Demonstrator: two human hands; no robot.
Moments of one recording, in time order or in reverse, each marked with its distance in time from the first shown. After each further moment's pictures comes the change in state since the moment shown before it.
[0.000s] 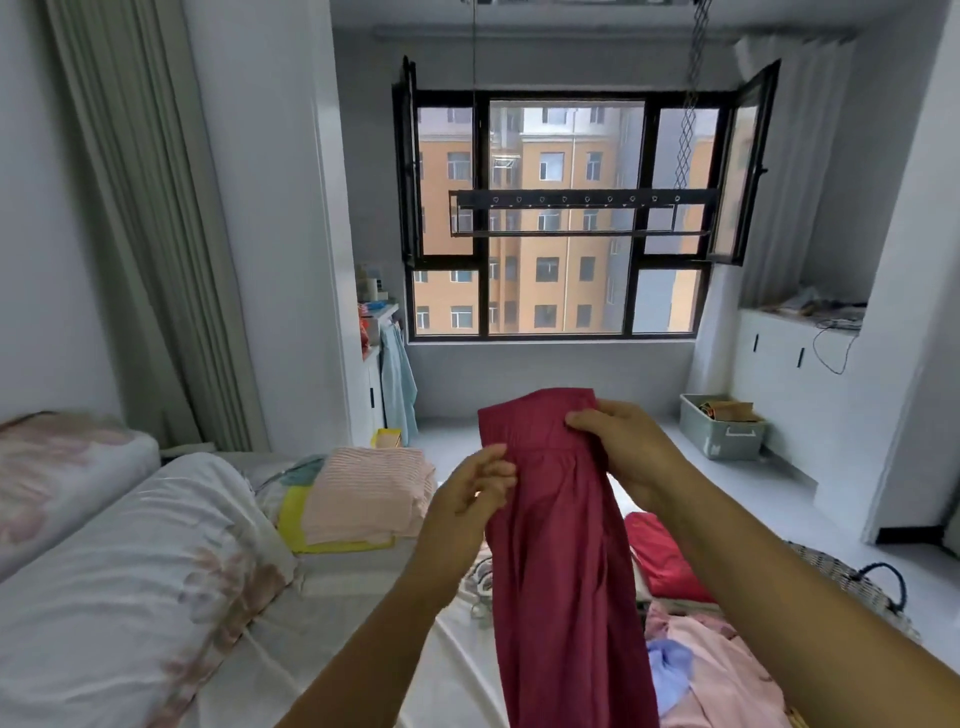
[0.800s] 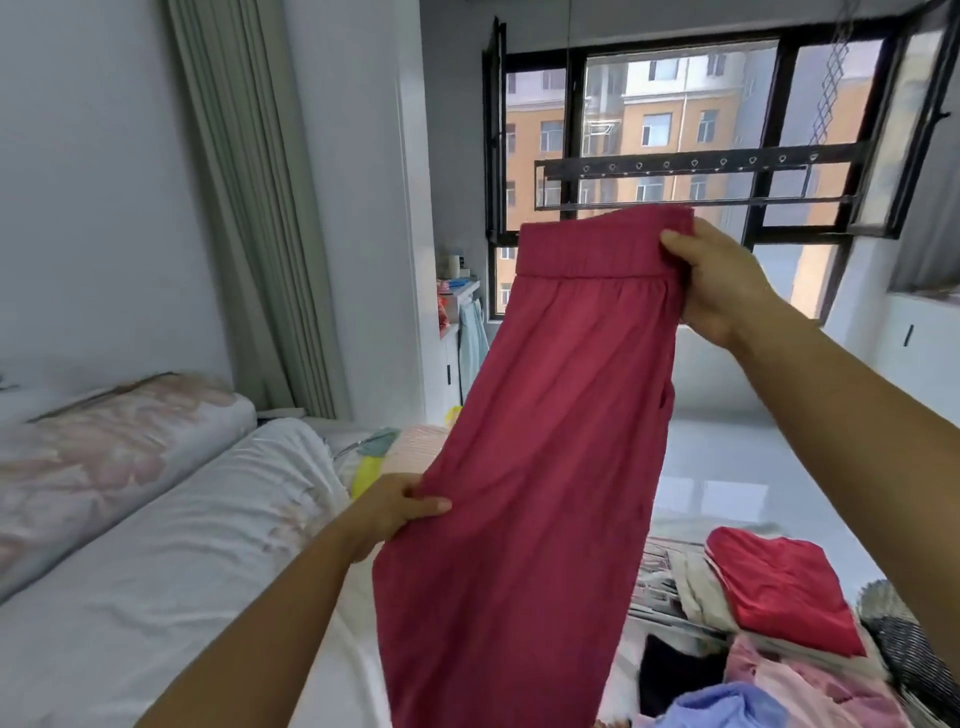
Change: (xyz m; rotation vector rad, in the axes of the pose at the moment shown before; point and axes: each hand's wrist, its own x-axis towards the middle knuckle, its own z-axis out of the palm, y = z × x) left_hand 0.041 -0.032 -0.120 0.304 0.001 -0.450; right_hand 0.135 -0.085 -0.019 0.280 -0.180 -0.271
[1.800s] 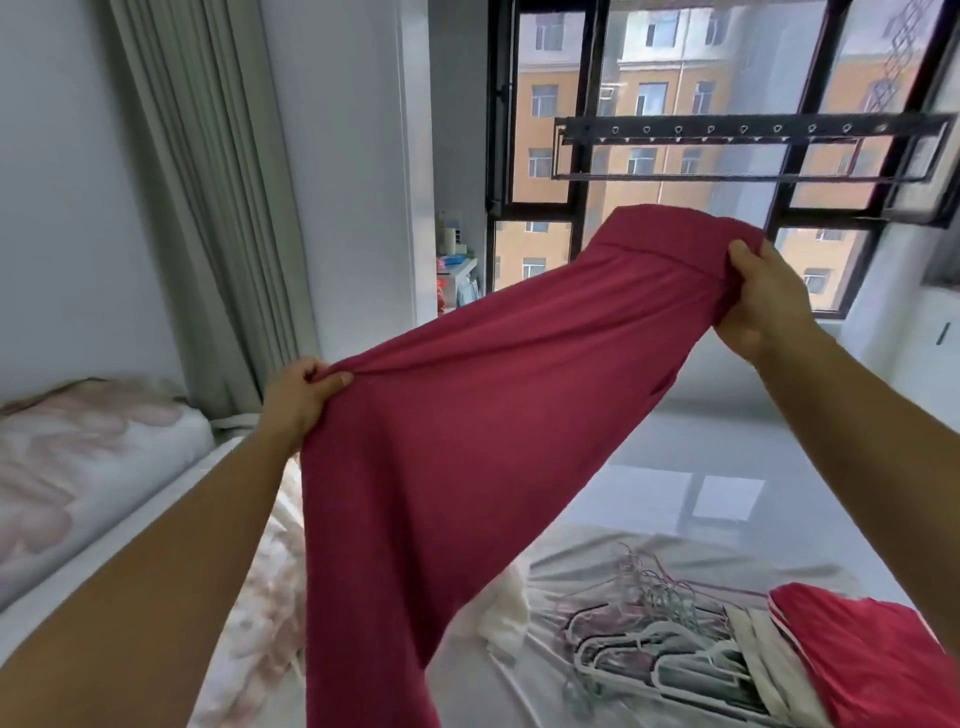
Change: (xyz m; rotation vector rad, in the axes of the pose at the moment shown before) left_hand 0.266 -0.012 -0.217 0.155 0.617 0.133; right_hand 0.222 0.149 0.028 0.170 0.315 -0.011
